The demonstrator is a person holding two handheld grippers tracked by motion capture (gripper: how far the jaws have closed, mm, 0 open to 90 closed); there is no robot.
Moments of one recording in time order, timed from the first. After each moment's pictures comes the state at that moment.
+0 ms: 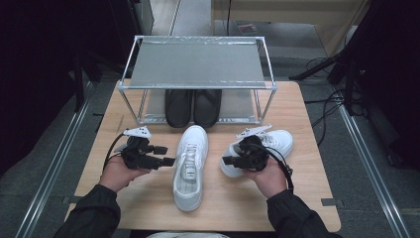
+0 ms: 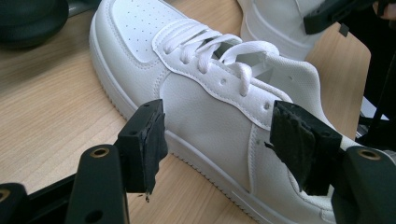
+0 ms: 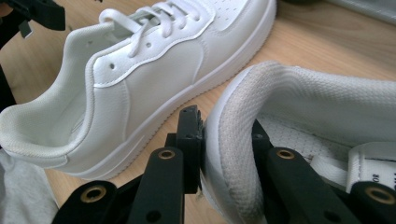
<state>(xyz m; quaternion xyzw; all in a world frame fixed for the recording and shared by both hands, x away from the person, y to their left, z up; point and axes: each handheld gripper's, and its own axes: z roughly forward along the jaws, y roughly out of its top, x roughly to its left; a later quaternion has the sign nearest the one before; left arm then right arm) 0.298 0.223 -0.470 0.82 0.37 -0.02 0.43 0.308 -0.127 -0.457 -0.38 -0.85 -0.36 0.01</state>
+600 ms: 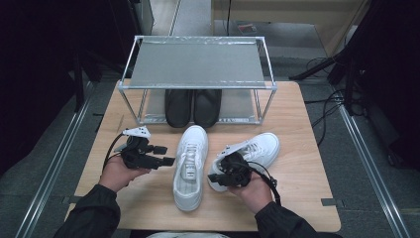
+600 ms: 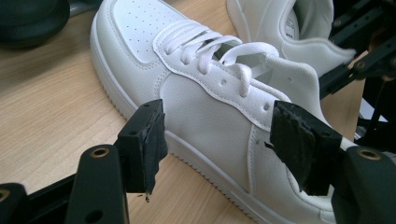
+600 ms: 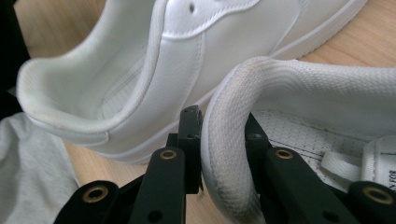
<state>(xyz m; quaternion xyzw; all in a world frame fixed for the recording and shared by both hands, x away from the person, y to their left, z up) 0.298 0.224 -0.469 0.82 0.37 -0.02 0.43 0.275 -0.088 -0.482 -0.33 -0.88 -0.34 0.03</state>
